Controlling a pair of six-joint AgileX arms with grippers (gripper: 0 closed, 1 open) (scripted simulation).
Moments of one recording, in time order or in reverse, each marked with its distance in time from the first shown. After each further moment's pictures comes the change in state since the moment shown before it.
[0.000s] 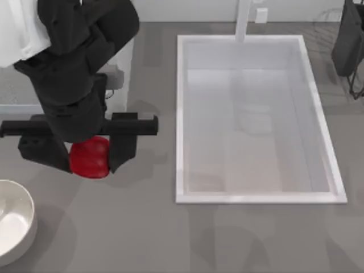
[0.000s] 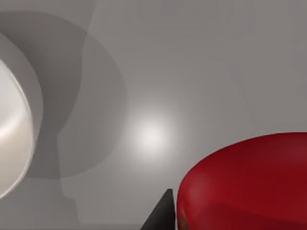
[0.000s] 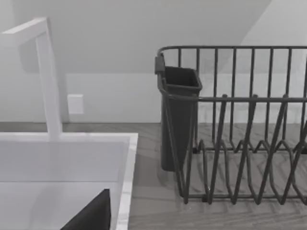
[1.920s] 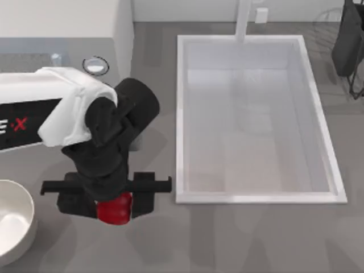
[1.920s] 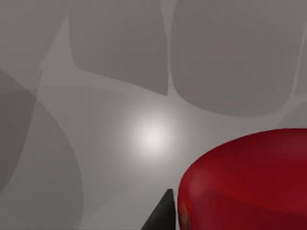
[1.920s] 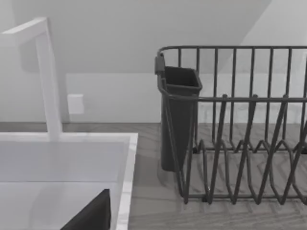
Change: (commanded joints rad) left arm -0.038 0.091 -0.384 0.477 -0.002 -0.037; right arm 0.000 0.000 0.000 0.000 0.000 0.000
